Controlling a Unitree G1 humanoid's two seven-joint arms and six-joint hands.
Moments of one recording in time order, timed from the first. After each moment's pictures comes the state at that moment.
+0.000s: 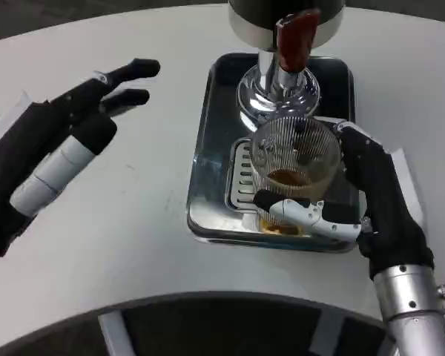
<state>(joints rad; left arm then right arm) -0.18 0.57 0.30 -0.35 -0.19 -0.05 -0.48 -0.23 -0.05 0.10 -0.14 -0.32 -0.08 -0.16</state>
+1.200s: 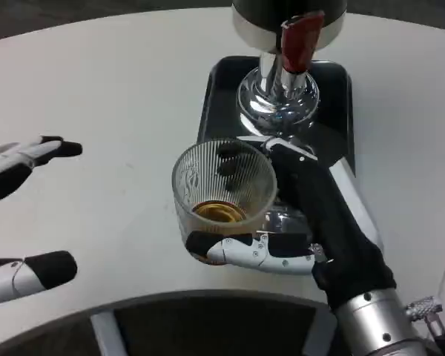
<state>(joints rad) 0.27 0.74 0.68 -0.51 -0.03 -0.26 -0.57 -0.10 -0.01 0.28 -0.43 -0.33 0.05 0.02</state>
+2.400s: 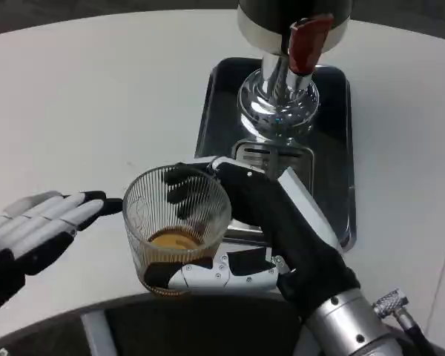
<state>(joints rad) 0.48 0.69 0.73 -0.62 -0.03 -0.45 -0.63 -0.13 -0.03 0.34 -0.45 -0.30 0.13 0.14</state>
